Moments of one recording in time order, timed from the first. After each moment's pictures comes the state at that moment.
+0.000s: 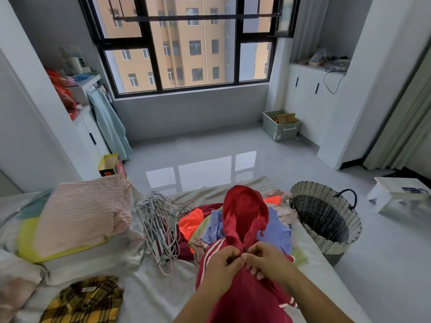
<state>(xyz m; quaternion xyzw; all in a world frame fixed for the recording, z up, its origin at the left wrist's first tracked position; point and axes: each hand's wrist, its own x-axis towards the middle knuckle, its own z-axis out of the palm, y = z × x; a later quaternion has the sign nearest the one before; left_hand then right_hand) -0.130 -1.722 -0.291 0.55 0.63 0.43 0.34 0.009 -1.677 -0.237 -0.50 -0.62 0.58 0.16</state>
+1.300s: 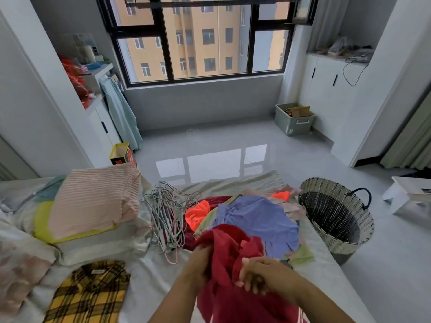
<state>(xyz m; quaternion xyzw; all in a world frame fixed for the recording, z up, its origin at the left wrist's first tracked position) -0.157 -1.726 -0.266 0.10 0.59 0.51 0.62 0.014 -1.685 -0.248 -0.41 -0.57 0.71 0.07</state>
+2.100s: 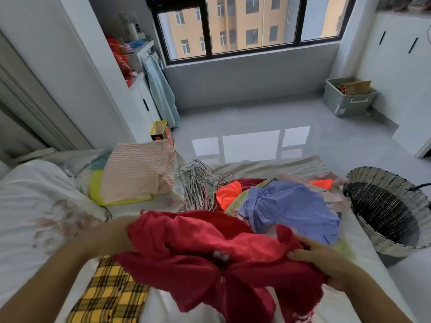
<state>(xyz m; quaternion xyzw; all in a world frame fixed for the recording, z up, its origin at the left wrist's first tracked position) -0.294 -1.828 -0.140 0.54 0.76 0.12 0.35 0.037 -1.647 -0.268 -0.39 -0.46 0.79 0.10</state>
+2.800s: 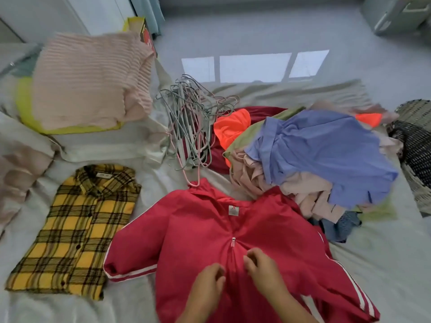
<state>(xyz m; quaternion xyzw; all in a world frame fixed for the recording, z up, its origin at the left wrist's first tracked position) -0.193 -1.816 -0.568 0.34 0.81 0.15 0.46 -0.073 -1.713 -0.578 -0.56 -0.65 0.52 -0.06</state>
